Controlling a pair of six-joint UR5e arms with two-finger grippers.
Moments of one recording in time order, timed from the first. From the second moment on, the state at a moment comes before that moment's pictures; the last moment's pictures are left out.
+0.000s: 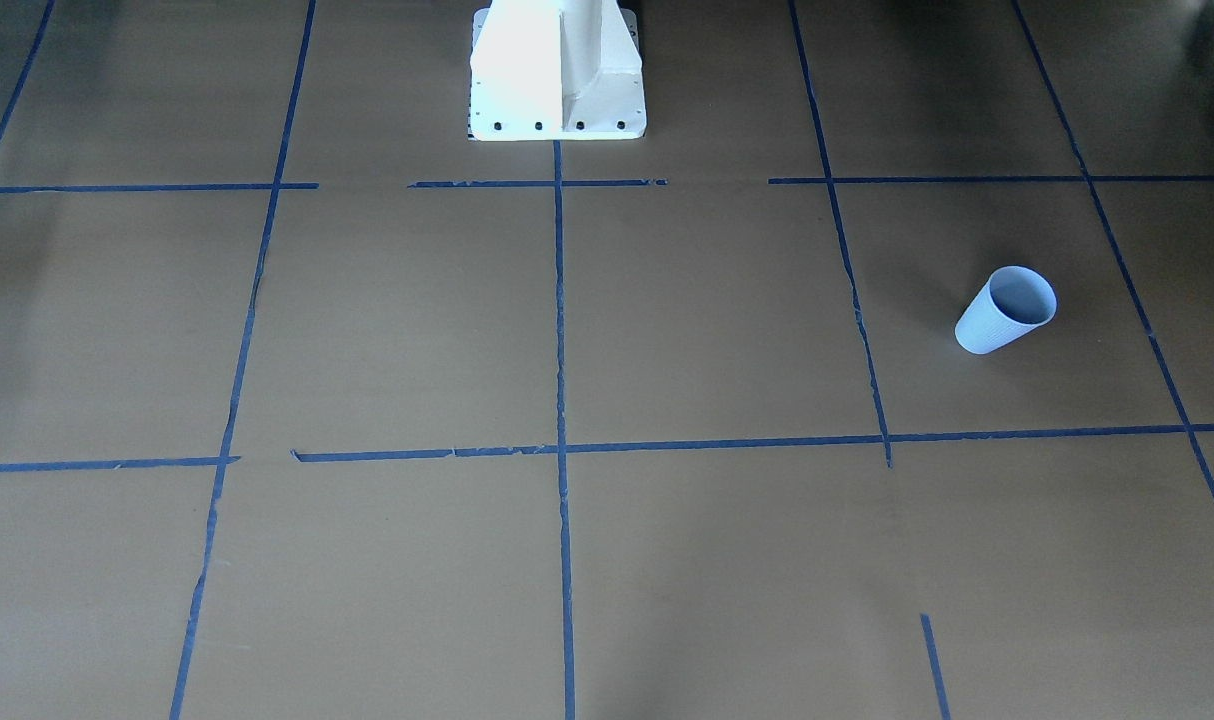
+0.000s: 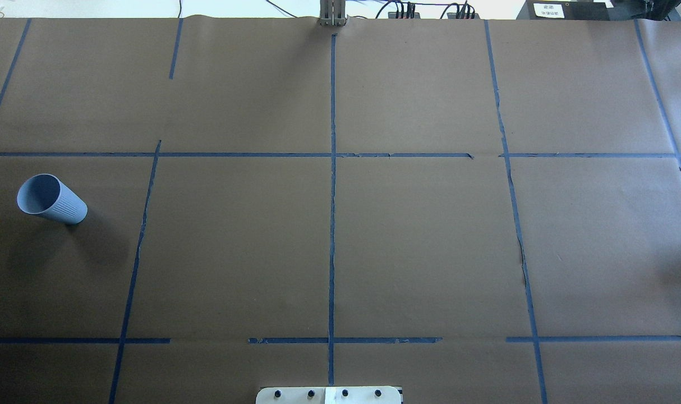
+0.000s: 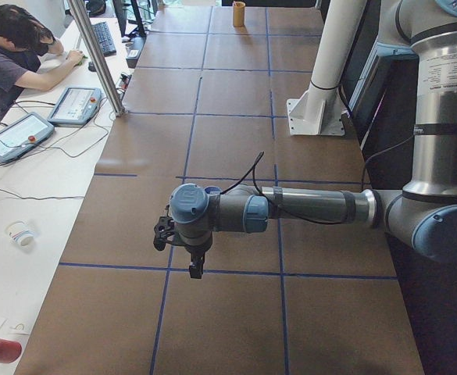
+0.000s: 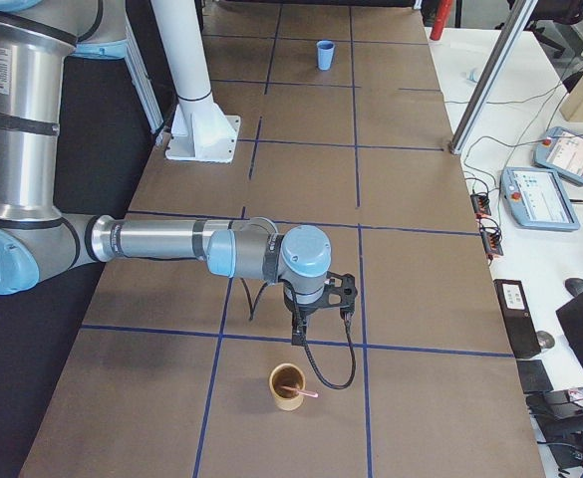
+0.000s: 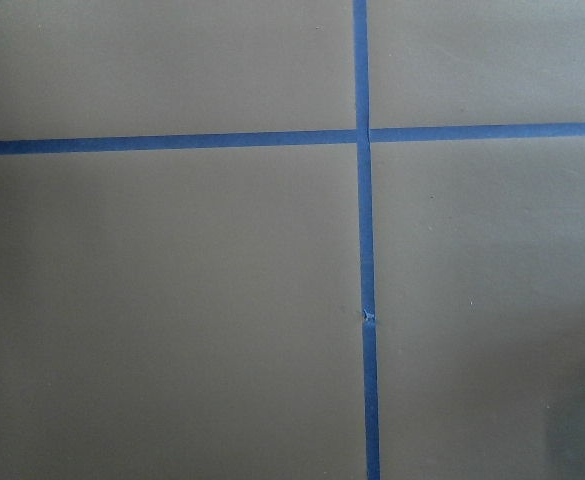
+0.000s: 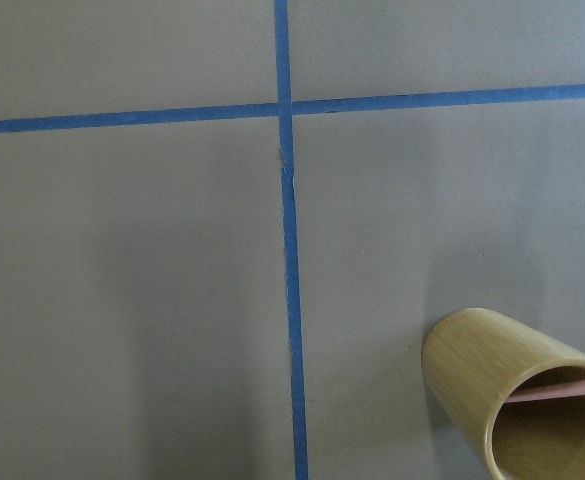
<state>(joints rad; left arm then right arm) -1.56 -1.51 -1.70 -1.56 -2.39 -0.02 1.61 -1.73 1.79 -1.67 2.37 -0.01</state>
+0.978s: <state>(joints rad) -1.17 -1.53 -1.76 -1.93 -2.36 -0.73 1.61 -1.73 1.80 -1.67 2.37 -0.01</state>
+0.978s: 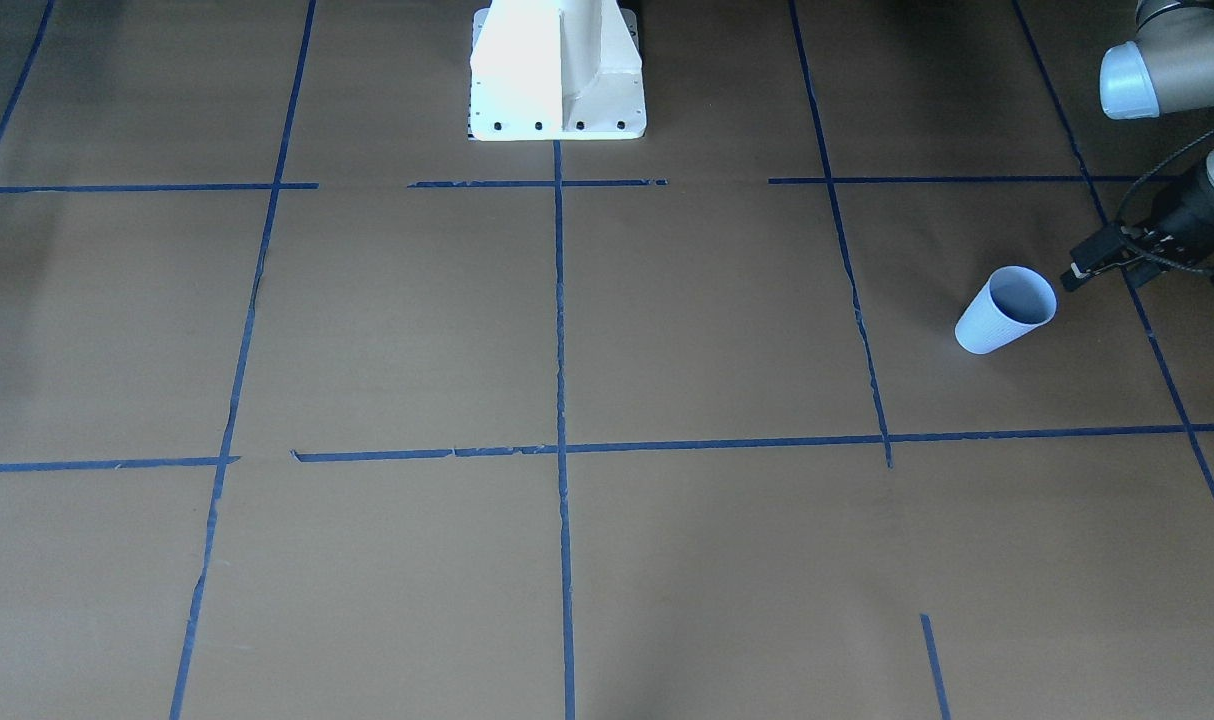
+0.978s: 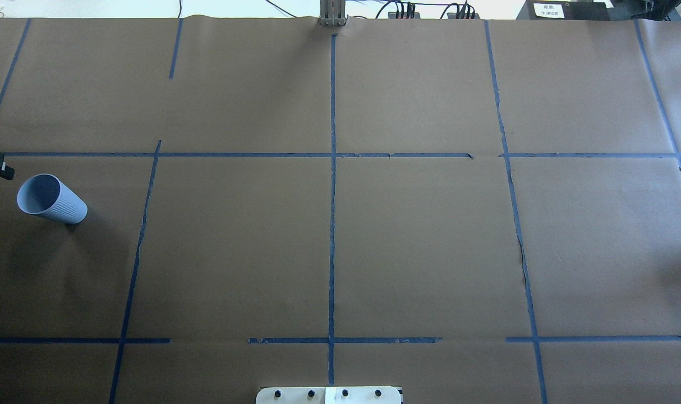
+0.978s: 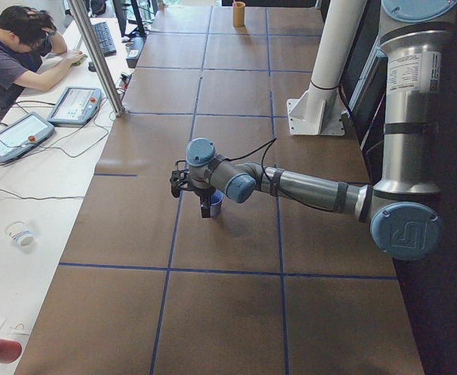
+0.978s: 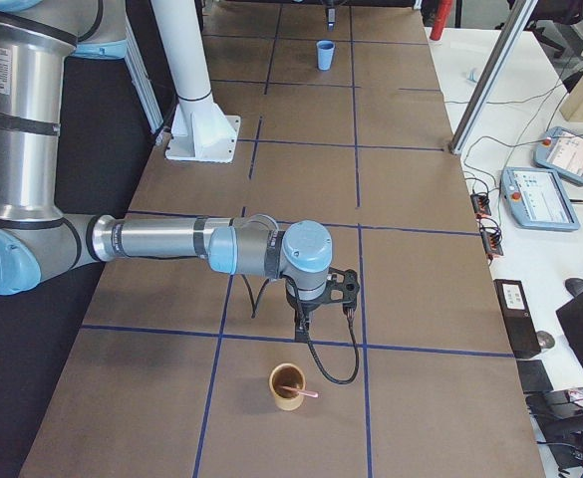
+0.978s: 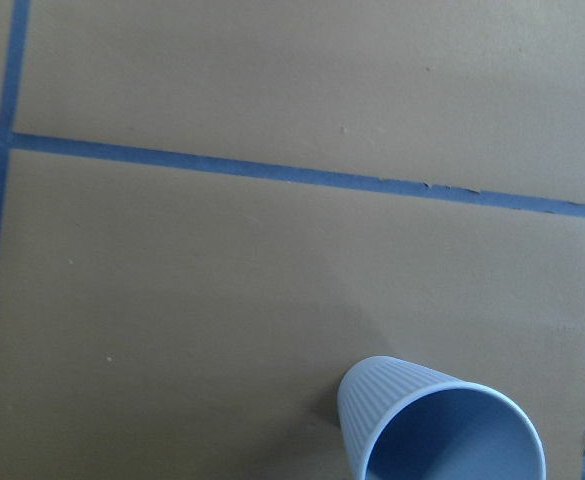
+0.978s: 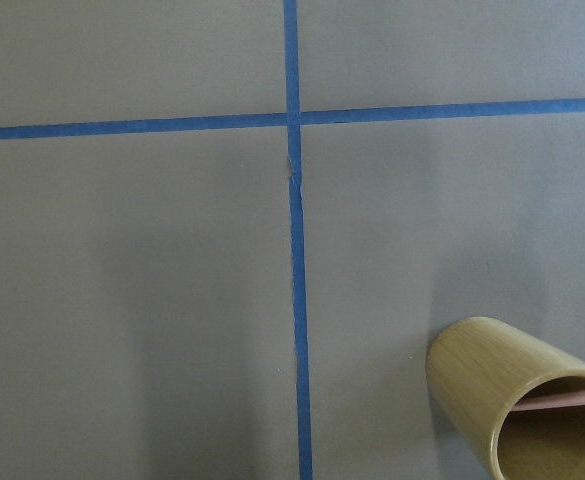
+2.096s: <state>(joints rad) -1.05 -1.56 -1.69 -1.95 -2.29 -0.75 1.62 -1.73 1.80 -1.66 2.37 -0.01</state>
